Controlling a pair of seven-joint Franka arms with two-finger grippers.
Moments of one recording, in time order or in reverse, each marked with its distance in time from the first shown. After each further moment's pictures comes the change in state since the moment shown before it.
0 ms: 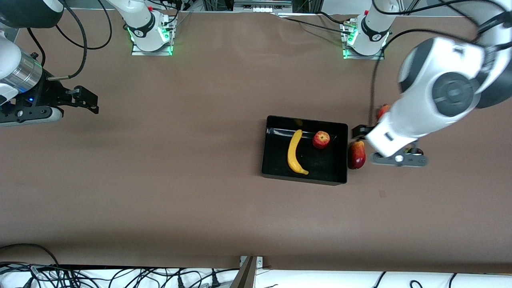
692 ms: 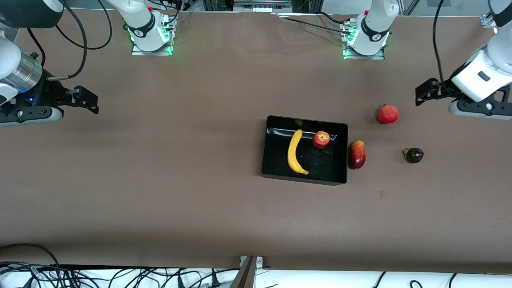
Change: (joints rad) left arm 0.038 -0.371 0.181 -0.331 -0.081 0.038 0.200; right arm 0.000 0.000 0.000 0.001 0.000 0.000 0.000
